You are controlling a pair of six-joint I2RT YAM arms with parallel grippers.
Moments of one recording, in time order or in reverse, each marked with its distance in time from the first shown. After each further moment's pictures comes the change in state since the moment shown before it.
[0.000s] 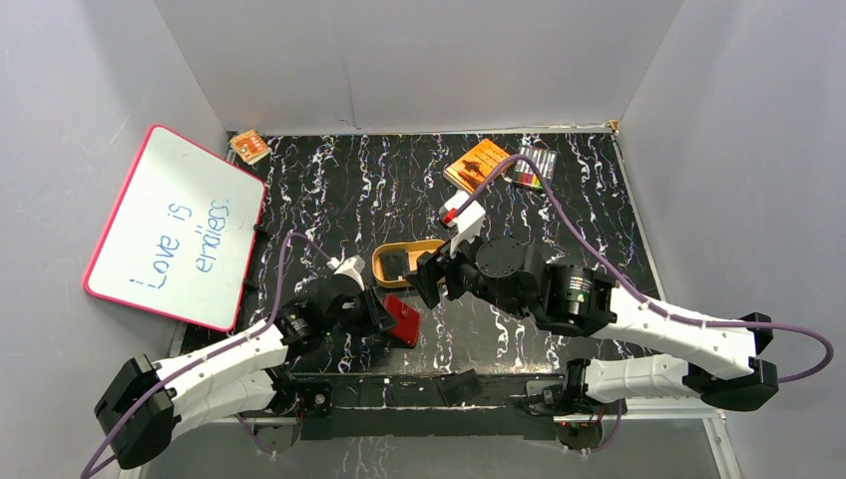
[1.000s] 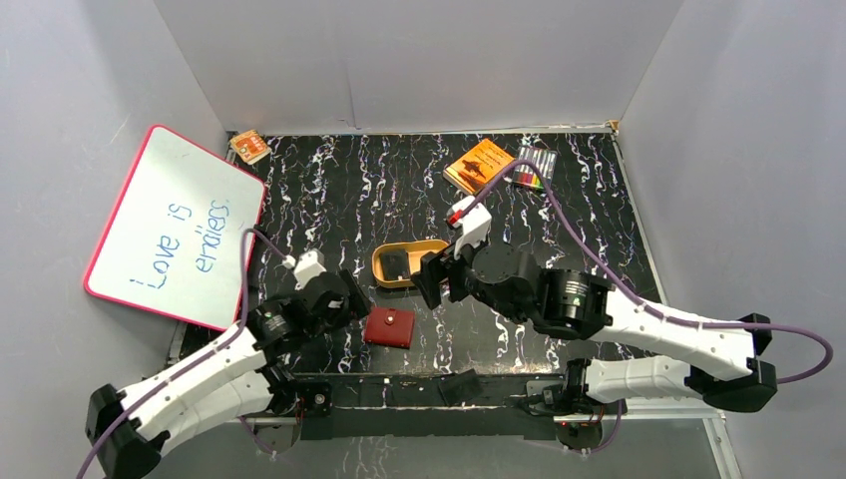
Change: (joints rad) left arm -0.001 -0.132 0.113 -0.457 -0.351 -0.108; right arm 0.000 -0.032 -0.064 0.009 0.064 0.087
